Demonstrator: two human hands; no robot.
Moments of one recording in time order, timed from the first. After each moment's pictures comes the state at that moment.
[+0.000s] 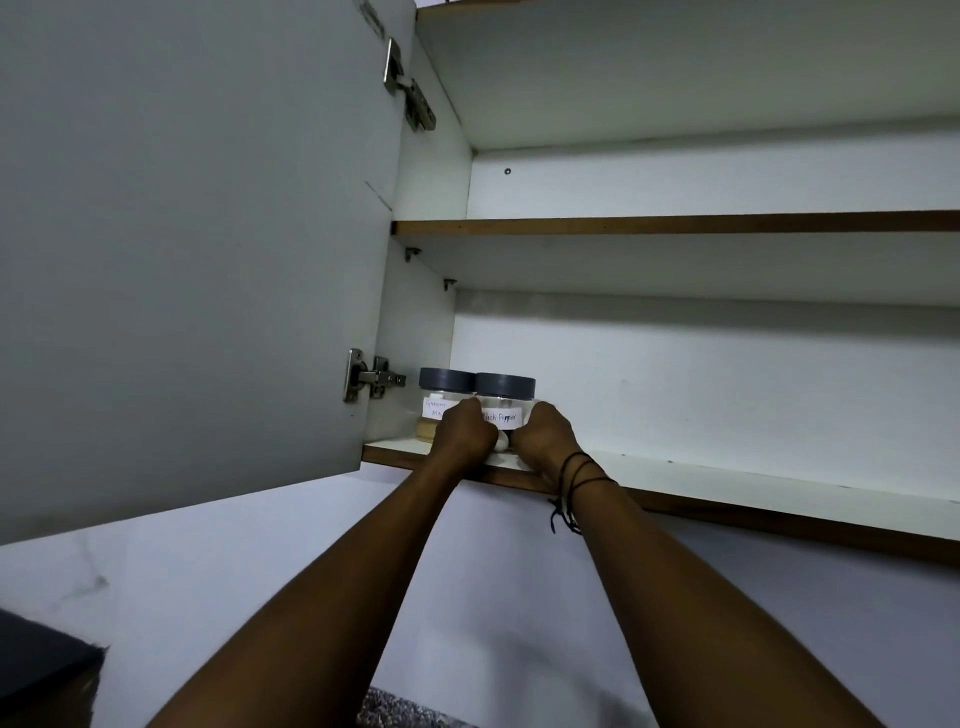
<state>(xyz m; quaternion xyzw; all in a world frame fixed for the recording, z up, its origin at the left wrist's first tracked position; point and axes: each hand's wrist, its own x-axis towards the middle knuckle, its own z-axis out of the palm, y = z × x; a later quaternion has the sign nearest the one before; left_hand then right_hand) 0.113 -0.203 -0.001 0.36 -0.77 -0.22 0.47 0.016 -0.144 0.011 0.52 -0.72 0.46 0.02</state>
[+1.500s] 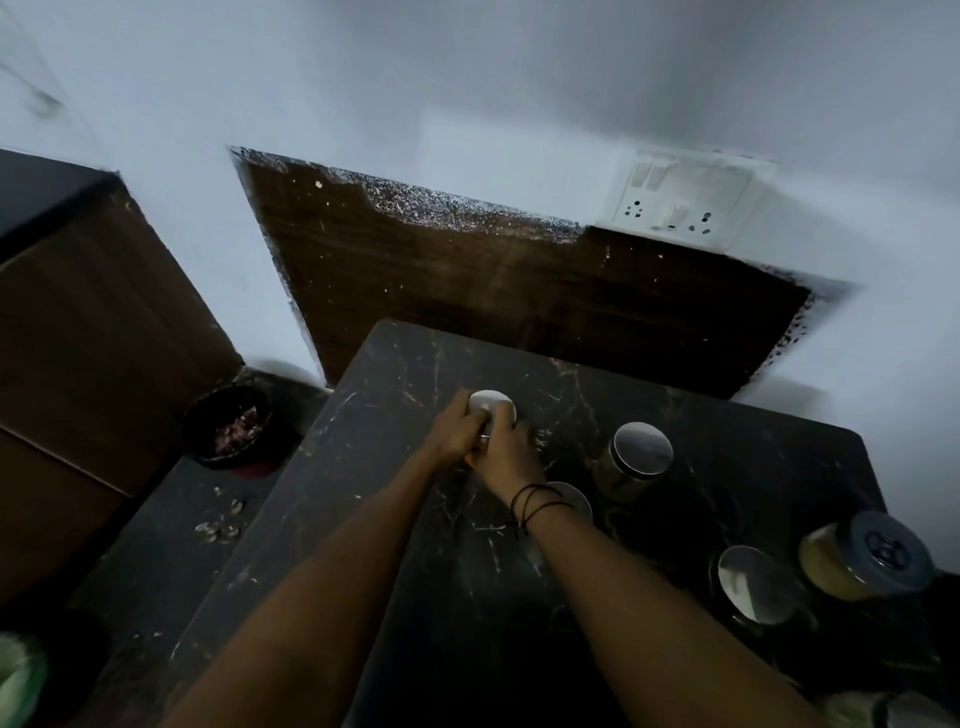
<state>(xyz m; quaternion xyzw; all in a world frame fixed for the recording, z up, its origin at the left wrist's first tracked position) 0.178 -0.047 -0.555 0.45 -0.69 -0.54 0.16 0.104 0.029 -0.564 0.43 -0.83 0.25 -0.24</state>
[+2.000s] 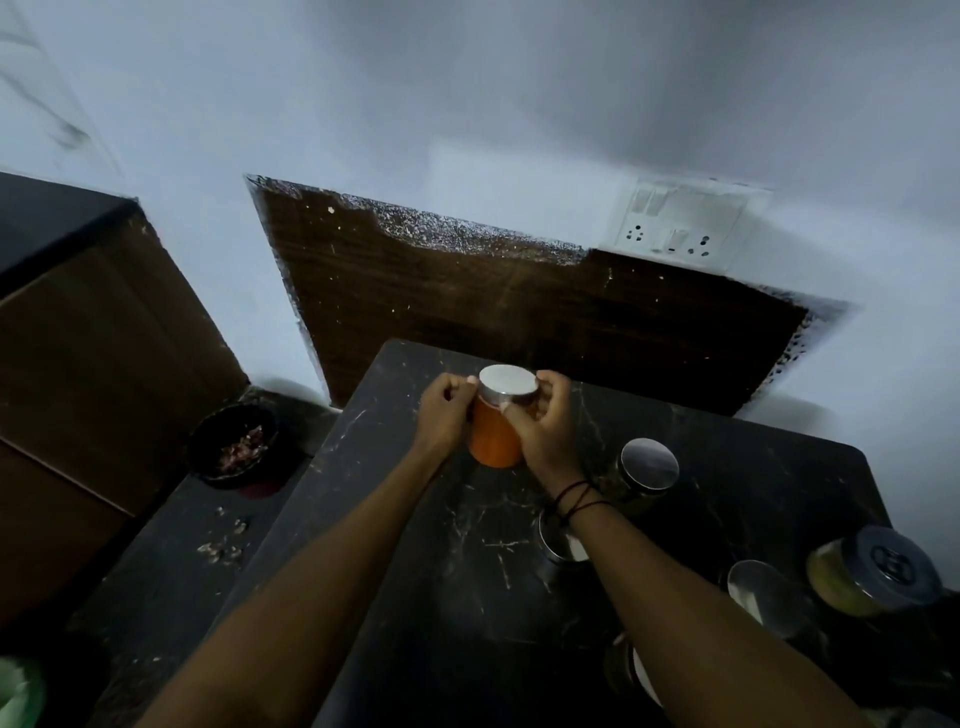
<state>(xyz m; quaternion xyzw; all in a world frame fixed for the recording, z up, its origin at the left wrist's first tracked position) 0.190 -0.065 -0.529 0.43 -0.60 -0.58 0.35 0.077 0.025 -0.517 0.35 -0.66 0.61 -0.27</state>
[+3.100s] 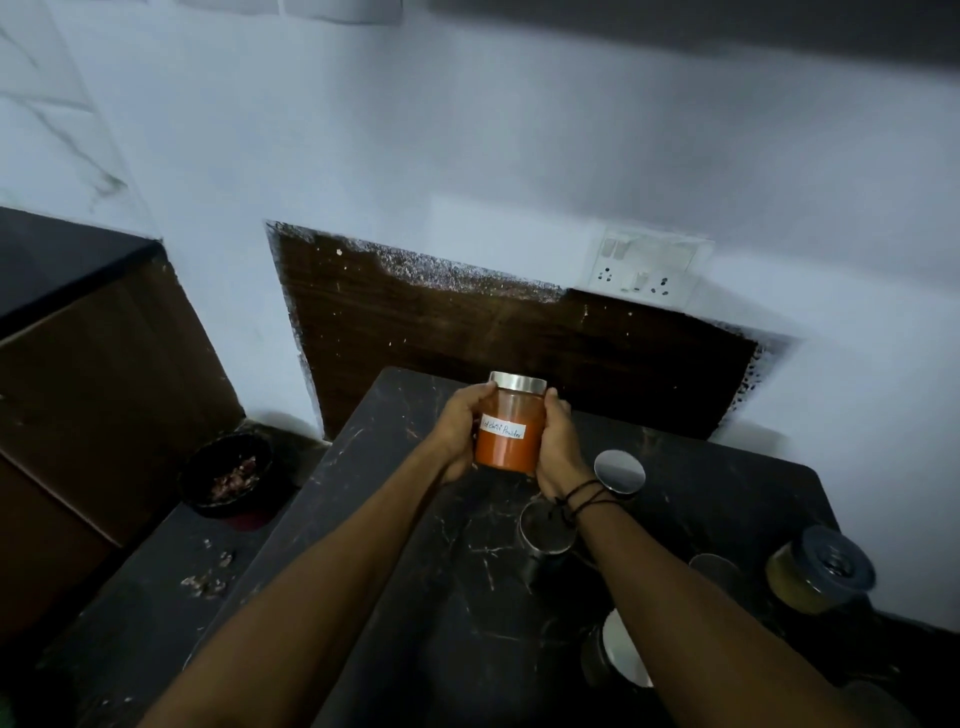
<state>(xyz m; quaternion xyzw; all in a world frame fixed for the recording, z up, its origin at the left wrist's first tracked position) 0.194 -0.006 -0.461 0.33 -0.48 -0.77 0.24 0.076 0.064 -0.474 0.19 -0.61 0.64 -0.42</state>
